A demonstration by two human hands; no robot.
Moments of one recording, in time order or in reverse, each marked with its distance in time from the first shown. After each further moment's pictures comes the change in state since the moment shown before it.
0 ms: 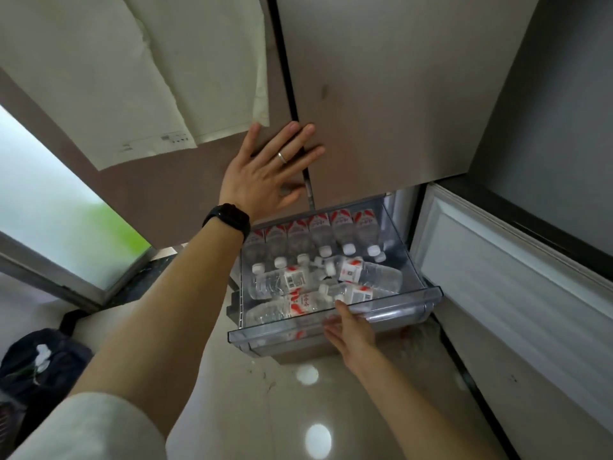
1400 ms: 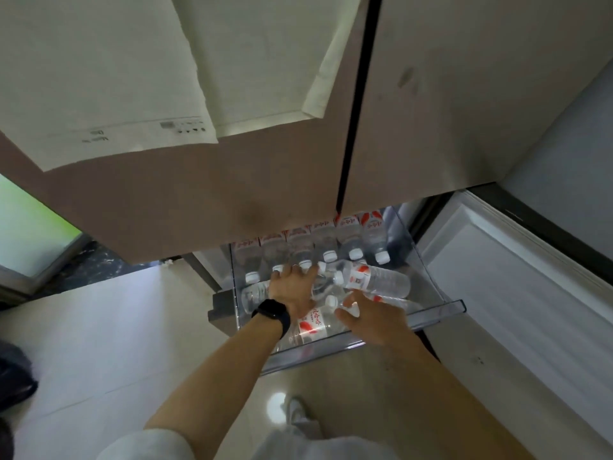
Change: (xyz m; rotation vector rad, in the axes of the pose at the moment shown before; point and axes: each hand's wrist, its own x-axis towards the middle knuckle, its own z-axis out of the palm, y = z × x) left_hand -0.119 0.159 0.071 -0.870 -1.162 -0.217; right_hand 0.037 -0.059 0.016 -1.808 0.085 -0.358
